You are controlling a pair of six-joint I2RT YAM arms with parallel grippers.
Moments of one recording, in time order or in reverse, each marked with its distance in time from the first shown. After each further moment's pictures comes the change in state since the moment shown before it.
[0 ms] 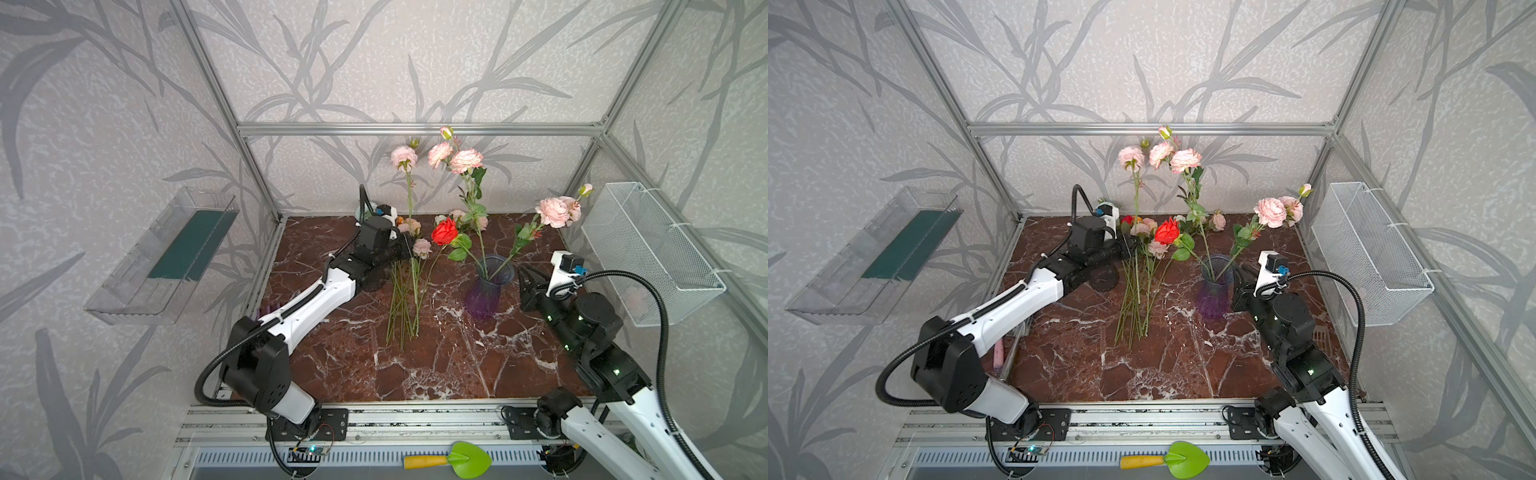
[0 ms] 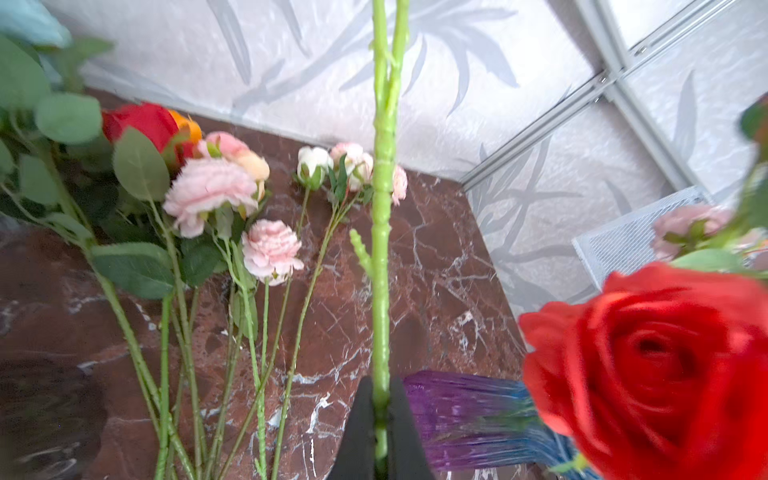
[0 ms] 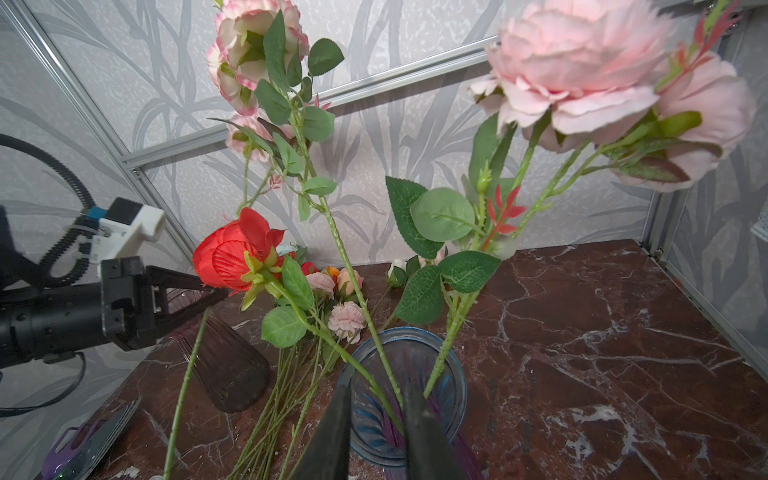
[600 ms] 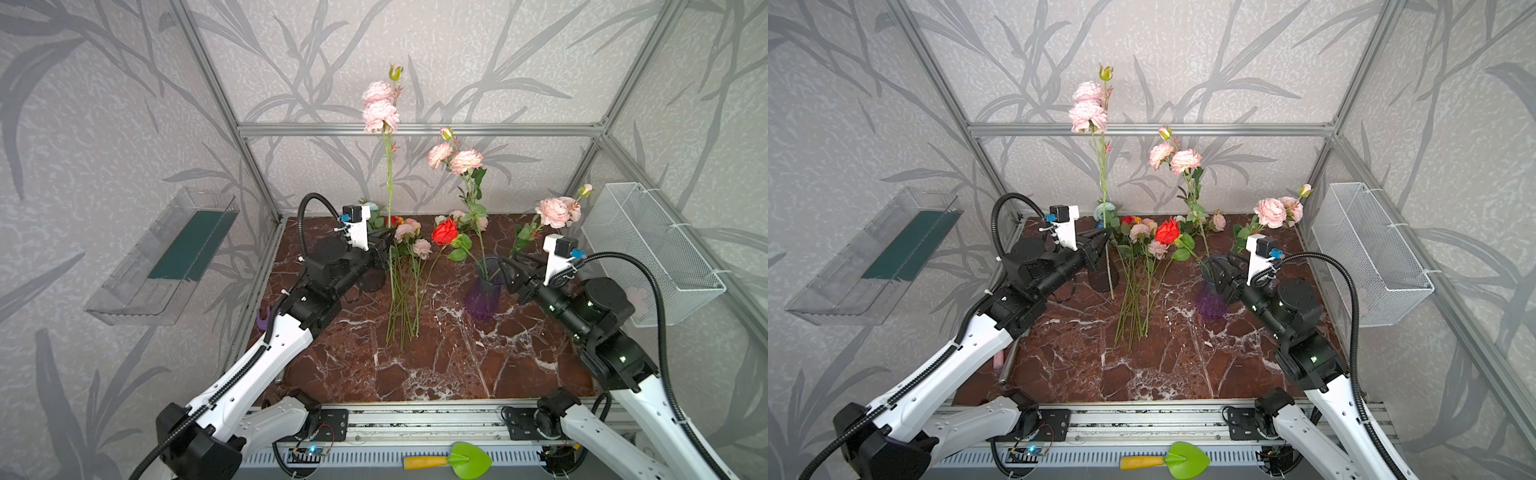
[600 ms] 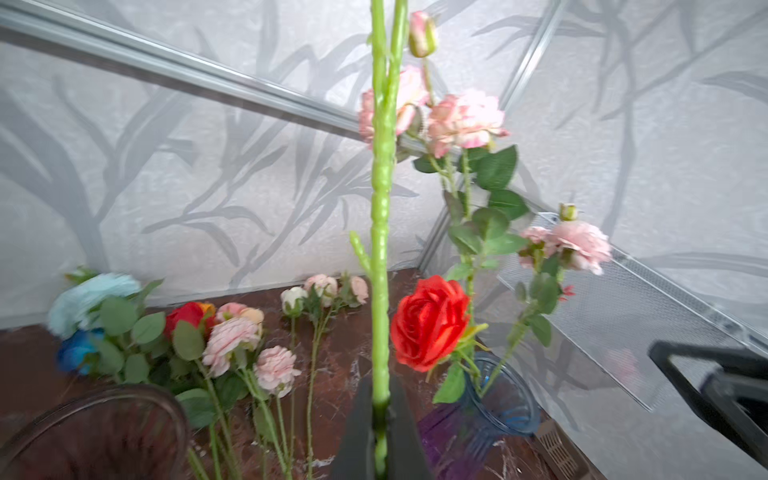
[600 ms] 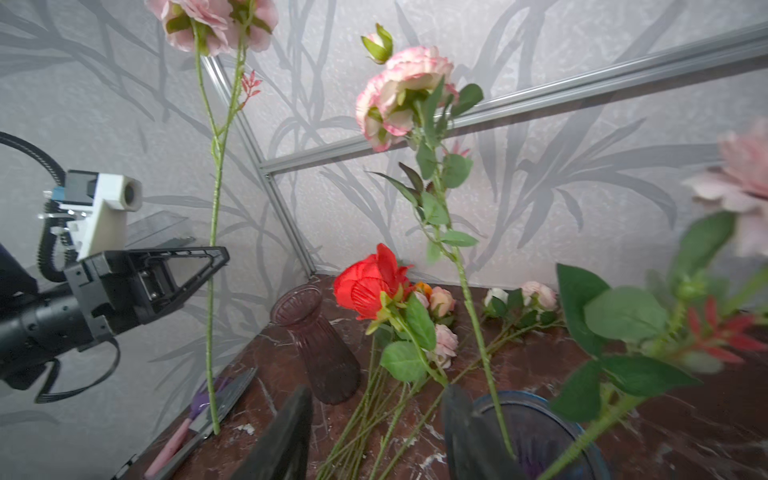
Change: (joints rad) left arm -0.019 -0.424 -0.247 0.219 0.056 0.288; right arm 0.002 0.146 0.180 0.063 -0.356 0.030
